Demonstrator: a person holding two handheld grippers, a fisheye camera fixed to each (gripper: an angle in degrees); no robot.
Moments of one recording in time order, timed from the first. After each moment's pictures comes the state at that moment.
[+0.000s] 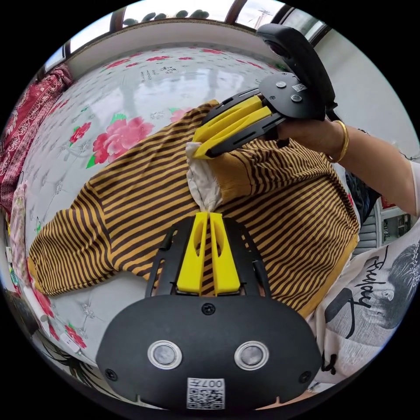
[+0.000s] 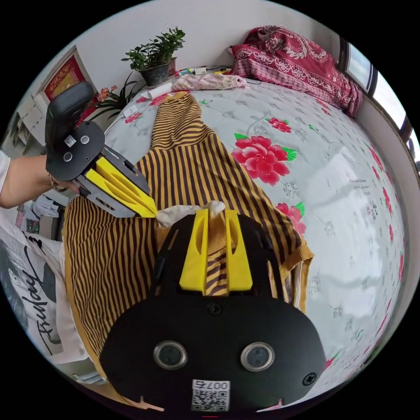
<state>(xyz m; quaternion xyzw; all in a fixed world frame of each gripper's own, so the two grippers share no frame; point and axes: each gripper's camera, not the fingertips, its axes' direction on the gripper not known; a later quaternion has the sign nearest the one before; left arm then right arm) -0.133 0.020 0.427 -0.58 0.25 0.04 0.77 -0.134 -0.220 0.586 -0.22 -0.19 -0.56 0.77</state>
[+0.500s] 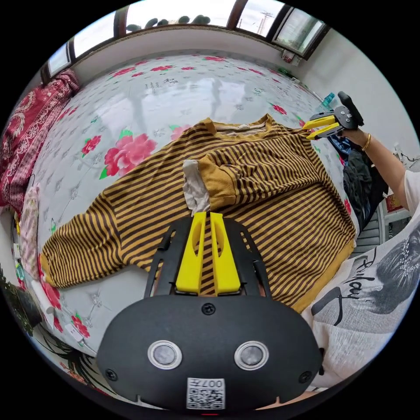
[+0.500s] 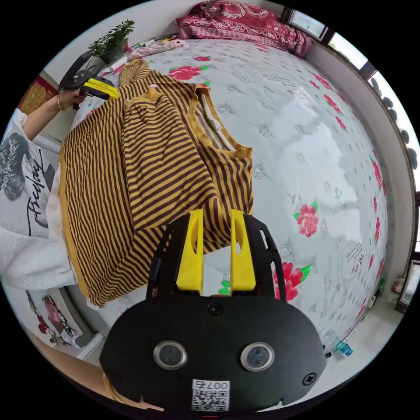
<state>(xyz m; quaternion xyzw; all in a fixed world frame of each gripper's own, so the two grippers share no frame) -0.096 -0.046 0.420 -0.57 0.23 0.06 0.79 0.119 -0.268 0.457 -0.31 -0.04 -0.52 0.79</state>
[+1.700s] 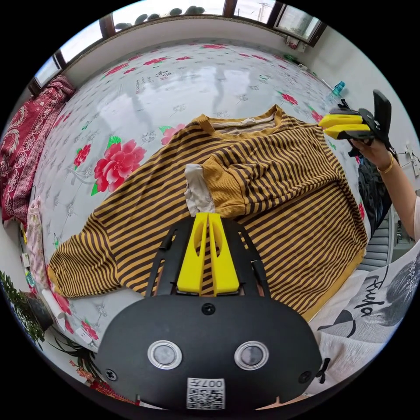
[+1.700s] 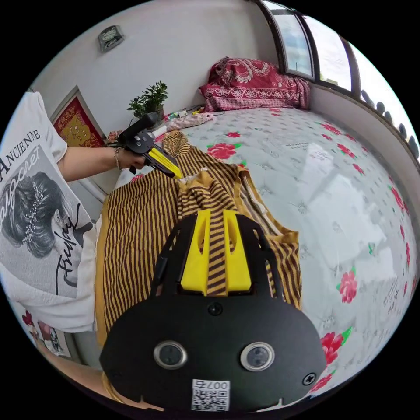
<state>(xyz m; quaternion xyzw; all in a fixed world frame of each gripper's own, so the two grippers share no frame) -0.061 -0.057 0.453 -0.60 0.20 0.09 0.77 0.090 -0.241 0.385 -0.16 -0.26 -0.47 0.83</state>
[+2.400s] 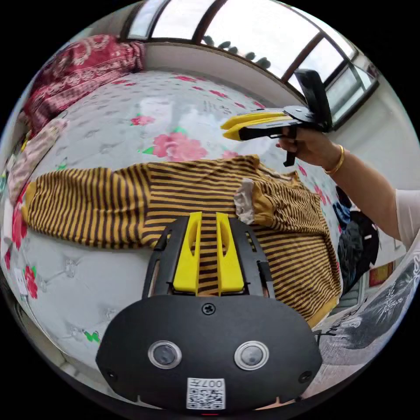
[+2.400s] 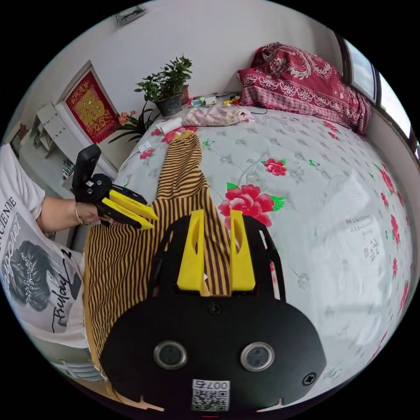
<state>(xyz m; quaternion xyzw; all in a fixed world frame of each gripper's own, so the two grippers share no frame) -0.247 -0.019 0.397 -0.48 0.12 -0.18 0.85 -0.146 -0.311 0.498 -0.21 -0.29 -0.56 0.75</state>
